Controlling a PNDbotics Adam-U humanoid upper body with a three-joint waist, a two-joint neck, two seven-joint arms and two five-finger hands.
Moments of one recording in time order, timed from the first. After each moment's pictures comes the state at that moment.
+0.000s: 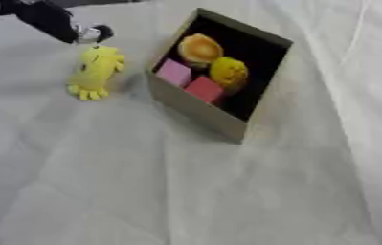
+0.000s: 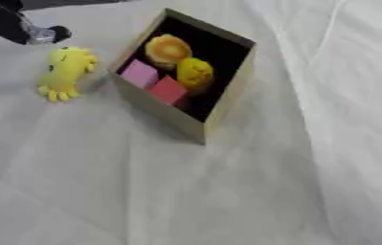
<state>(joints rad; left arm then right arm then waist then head) -1.09 0.70 -0.31 -1.38 -0.61 0.02 -0.63 -0.49 -0.91 0.08 -1.99 -0.13 0.05 -0.44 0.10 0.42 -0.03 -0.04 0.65</state>
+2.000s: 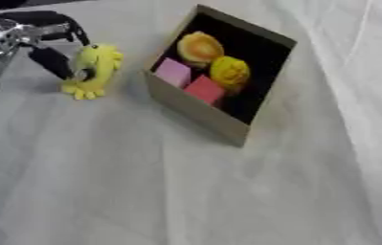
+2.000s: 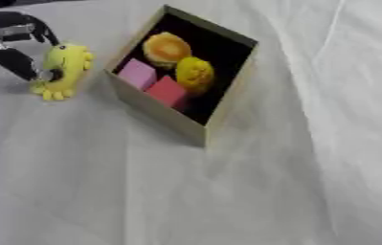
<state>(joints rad) -1.11 0.61 -0.27 -1.05 -0.81 -0.03 -0.64 -0.51 -0.90 0.07 -1.99 -0.13 0.04 -0.46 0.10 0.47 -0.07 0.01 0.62</state>
